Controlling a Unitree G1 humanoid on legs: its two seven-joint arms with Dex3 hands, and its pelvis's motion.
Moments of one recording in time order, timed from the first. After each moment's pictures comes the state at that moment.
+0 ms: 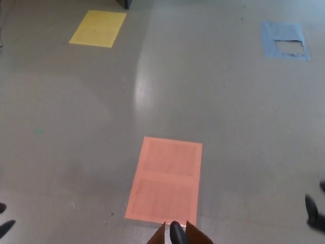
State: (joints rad) left_arm -0.43 0.67 -0.02 1.31 0.19 -0.27 -0.27; right_arm -0.49 -0.38 -0.01 1.28 -0.32 -0.05 -0.11
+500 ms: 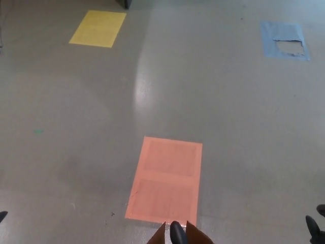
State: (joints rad) left_arm -0.44 0.69 0.01 1.31 0.19 -0.27 -0.26; right_arm -0.52 -0.40 0.09 1.33 -0.33 -0.02 -0.02
